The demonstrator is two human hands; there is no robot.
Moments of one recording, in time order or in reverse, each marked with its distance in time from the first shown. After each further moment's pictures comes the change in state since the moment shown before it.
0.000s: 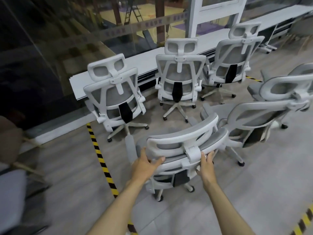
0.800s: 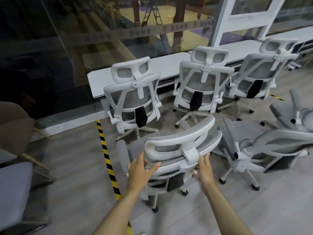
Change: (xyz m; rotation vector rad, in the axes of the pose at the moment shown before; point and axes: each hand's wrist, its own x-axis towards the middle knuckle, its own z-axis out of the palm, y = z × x) left_hand 0.088 -0.086 -0.073 -0.050 0.271 0.130; right_hand 0.054 -0.025 0.140 -0.027 -0.159 0.095
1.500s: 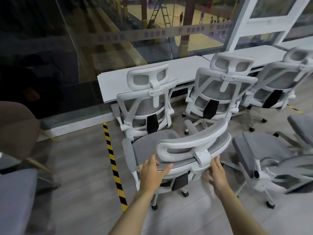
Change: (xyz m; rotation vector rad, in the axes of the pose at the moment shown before) left_hand 0.112 -0.022 -0.039 0.019 0.000 -0.057; right_hand 0.068 -0.052 0.097 -0.021 0.049 0.022
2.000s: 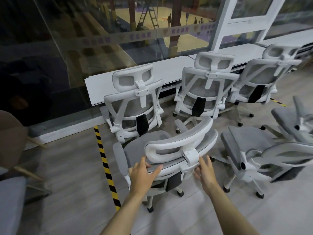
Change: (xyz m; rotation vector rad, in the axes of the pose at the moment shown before) left_hand -0.027 0.012 0.014 0.057 0.029 0.086; right_hand 0.001 0.021 -0.031 0.166 -0.016 0.067
